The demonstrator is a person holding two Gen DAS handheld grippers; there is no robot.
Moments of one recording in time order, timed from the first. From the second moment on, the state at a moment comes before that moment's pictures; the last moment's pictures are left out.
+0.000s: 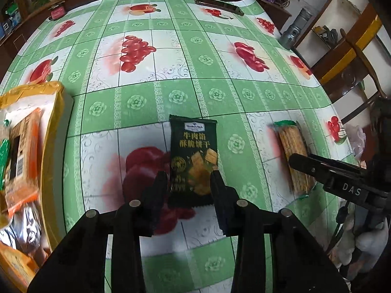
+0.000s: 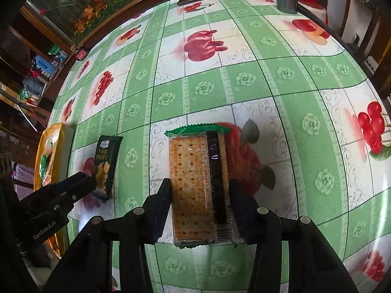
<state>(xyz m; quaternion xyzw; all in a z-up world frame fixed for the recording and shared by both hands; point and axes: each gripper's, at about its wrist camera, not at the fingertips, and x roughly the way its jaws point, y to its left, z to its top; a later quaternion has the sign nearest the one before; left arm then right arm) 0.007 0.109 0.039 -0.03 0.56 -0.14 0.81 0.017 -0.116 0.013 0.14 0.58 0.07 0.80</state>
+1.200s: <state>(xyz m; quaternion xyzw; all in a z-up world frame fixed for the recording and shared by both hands) 0.032 0.101 0.013 0.00 0.56 -0.07 0.82 -0.004 -0.114 0.010 0.10 0.58 0.10 0.81</state>
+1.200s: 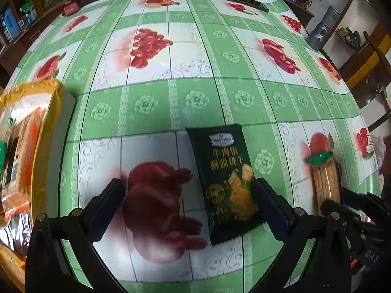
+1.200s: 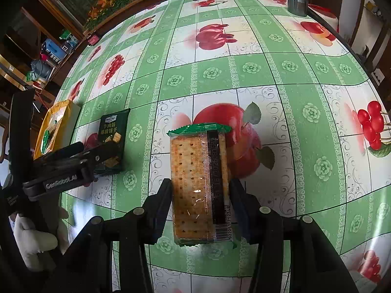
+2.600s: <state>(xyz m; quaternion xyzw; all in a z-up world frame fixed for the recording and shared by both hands) -0.086 0.209 0.104 -0.13 0.49 -0.03 0.86 -0.018 -0.033 0.045 0.10 0.55 0.23 0.79</state>
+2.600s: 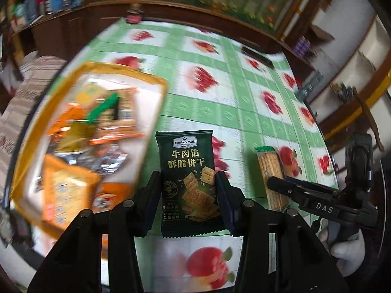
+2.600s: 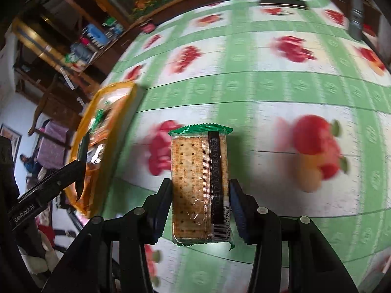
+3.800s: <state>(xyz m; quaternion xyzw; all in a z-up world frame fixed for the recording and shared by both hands) -0.061 0.386 0.068 -0.18 0.52 -0.04 0.84 0.023 0.224 0.060 0.02 0.56 0.27 0.78</state>
